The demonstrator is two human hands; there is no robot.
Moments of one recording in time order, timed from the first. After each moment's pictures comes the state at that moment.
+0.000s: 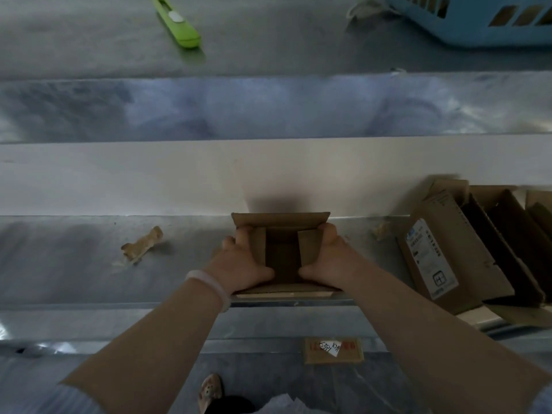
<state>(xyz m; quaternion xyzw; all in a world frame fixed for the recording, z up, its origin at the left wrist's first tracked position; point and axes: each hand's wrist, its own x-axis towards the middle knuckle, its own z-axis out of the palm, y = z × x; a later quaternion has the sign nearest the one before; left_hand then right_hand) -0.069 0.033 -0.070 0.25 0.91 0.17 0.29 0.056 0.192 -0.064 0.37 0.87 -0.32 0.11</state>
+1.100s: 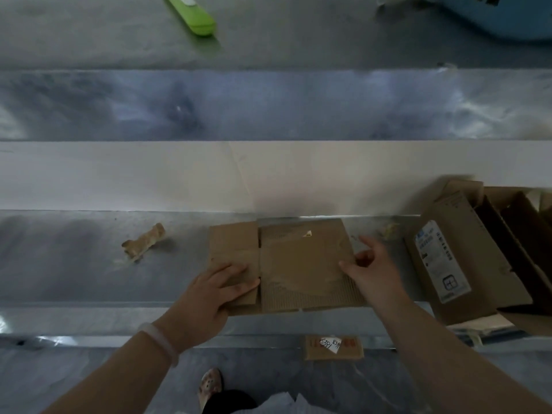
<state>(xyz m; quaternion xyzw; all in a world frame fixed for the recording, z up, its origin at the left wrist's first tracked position) -0.075 -0.062 -0.121 0.55 0.81 0.16 0.13 0.101 0.208 -0.089 0.46 0.73 -0.50 -0.10</state>
